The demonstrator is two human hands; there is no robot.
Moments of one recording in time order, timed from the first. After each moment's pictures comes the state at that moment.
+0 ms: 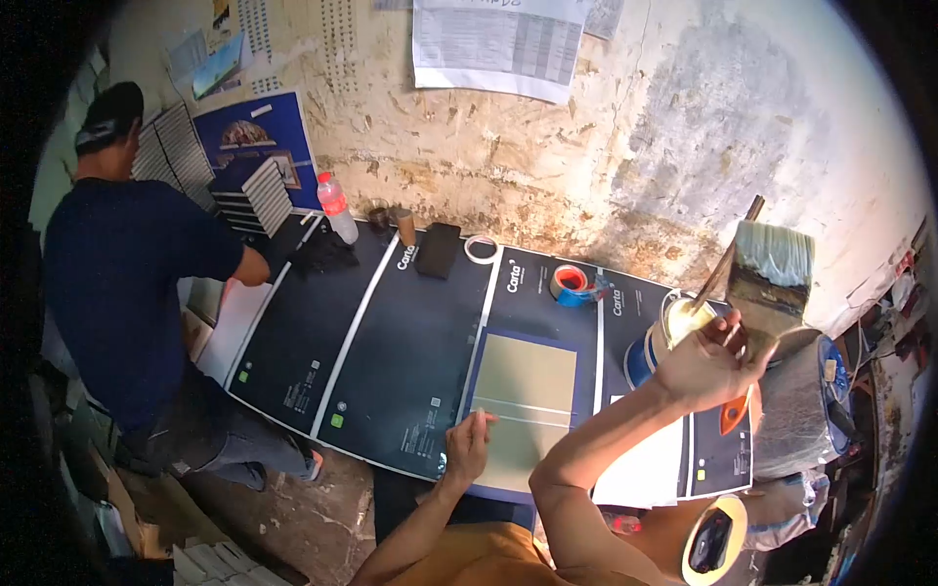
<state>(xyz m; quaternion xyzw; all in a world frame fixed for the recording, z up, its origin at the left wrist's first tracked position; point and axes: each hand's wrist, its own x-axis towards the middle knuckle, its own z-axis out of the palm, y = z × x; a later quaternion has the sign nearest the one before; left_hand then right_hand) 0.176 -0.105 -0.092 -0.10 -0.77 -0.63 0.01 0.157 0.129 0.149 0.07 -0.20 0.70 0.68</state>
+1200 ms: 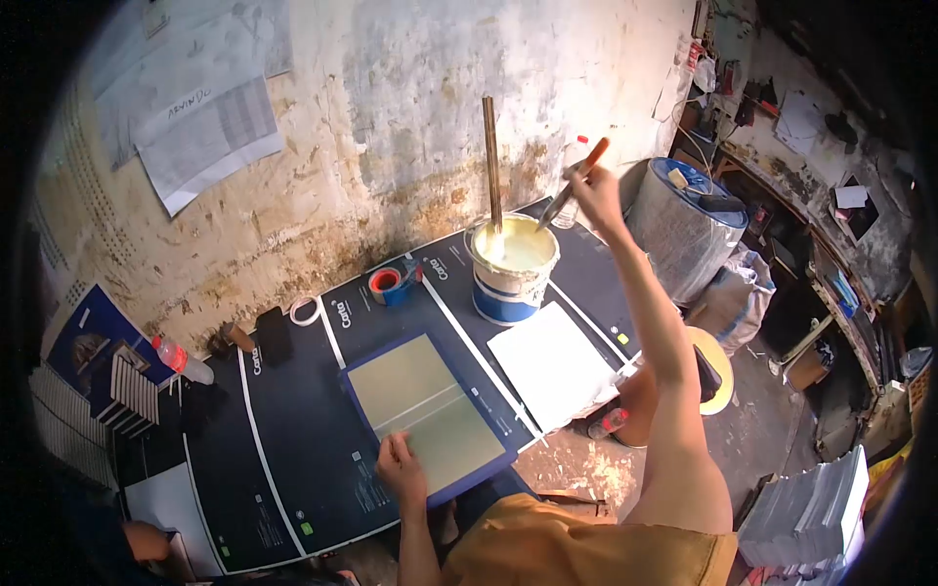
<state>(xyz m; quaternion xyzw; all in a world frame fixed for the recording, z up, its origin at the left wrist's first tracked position) 0.179 -0.097 -0.100 -0.14 -0.76 -0.63 0.01 0.239 0.373 0.134 -0.27 -0.76 0.31 0.50</state>
